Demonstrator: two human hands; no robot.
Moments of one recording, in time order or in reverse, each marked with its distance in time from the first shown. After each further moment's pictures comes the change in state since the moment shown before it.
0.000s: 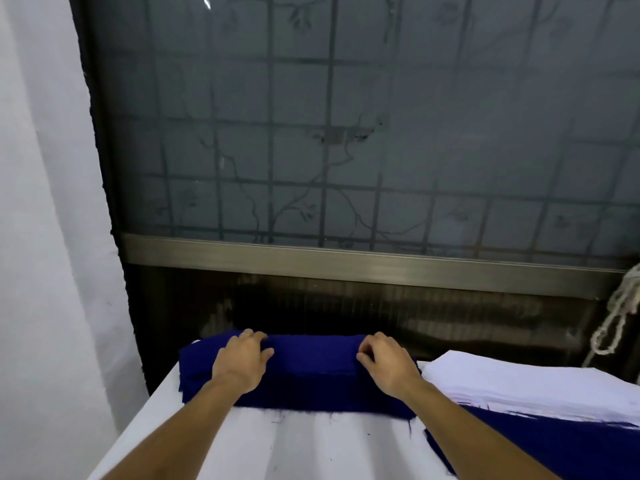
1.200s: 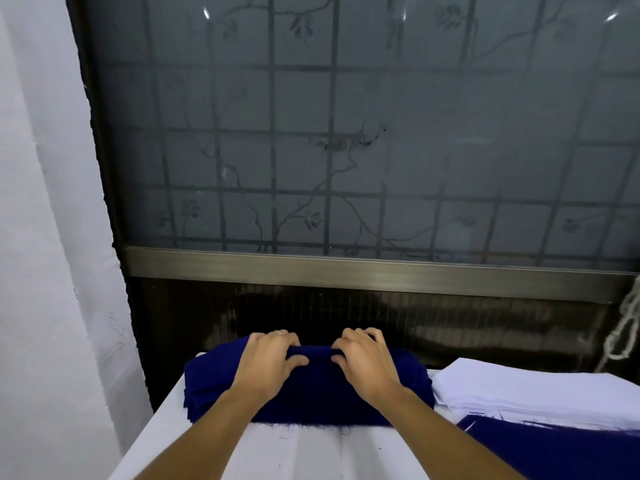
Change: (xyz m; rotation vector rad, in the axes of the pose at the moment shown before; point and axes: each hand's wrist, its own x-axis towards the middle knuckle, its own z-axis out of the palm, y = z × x) left_hand 0.002 0.034 -0.016 -0.014 0.162 0.324; right_hand 0.018 -0.047 0.018 -0.180 0.181 -0.299
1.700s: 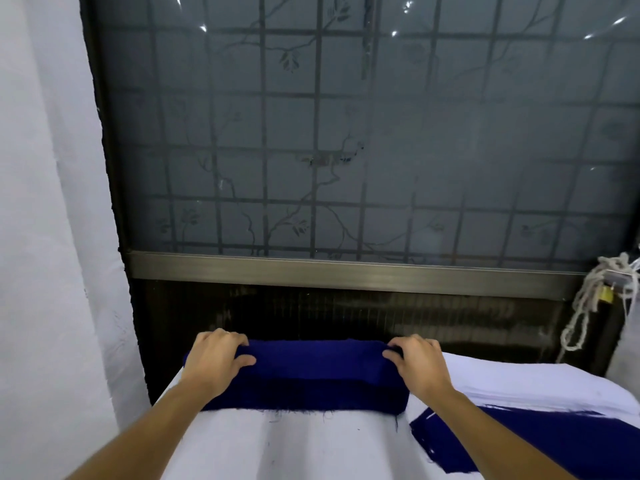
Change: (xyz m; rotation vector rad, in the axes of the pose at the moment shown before) left_hand -0.040 -0.040 -0.044 0.214 -0.021 -0.125; right_hand -0.071 0.078 -0.065 0.049 0.010 0.365
